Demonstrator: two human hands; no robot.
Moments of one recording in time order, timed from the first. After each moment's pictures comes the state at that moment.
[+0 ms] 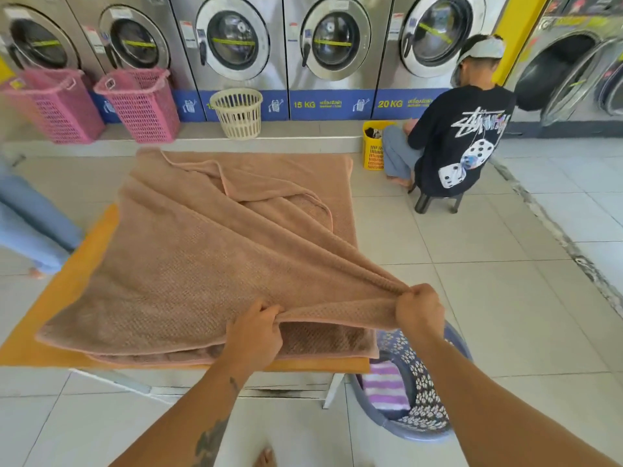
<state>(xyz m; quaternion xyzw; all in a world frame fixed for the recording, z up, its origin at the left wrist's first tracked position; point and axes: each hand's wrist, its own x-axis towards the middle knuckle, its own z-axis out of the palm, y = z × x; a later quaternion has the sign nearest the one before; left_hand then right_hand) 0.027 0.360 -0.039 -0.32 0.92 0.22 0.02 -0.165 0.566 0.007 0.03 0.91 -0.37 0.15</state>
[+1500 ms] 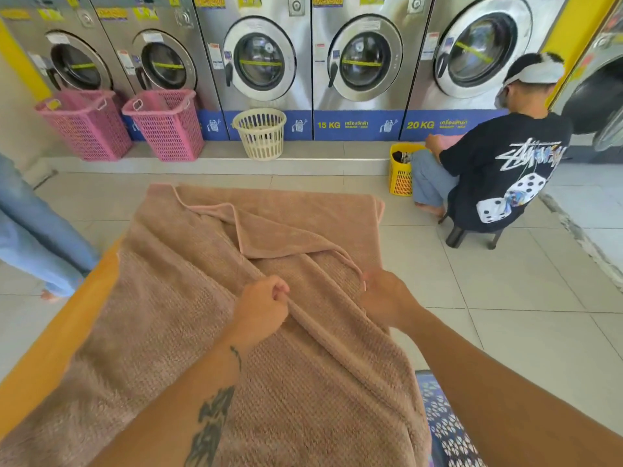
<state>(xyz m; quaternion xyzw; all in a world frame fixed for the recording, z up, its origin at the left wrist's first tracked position) -0.120 0.218 0.017 -0.42 0.83 0.37 -0.07 -0.295 0.375 0.034 -0.28 0.88 -0.25 0.28</state>
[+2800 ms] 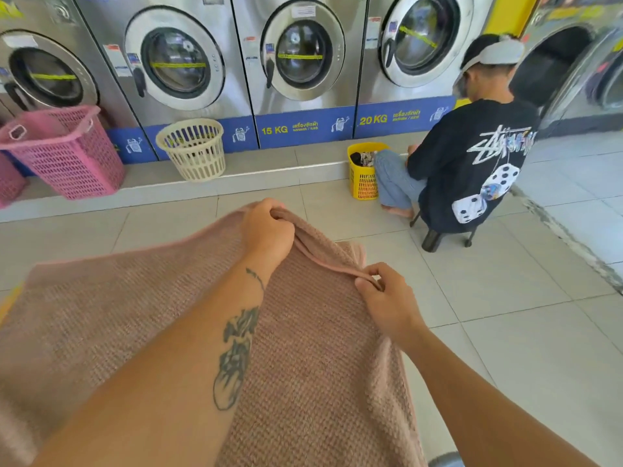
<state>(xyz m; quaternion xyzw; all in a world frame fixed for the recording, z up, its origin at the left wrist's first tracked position) -0.455 0.052 0.030 -0.36 0.80 0.42 -0.23 -0.478 0.267 -0.008 -0.13 0.86 -0.46 0.16</state>
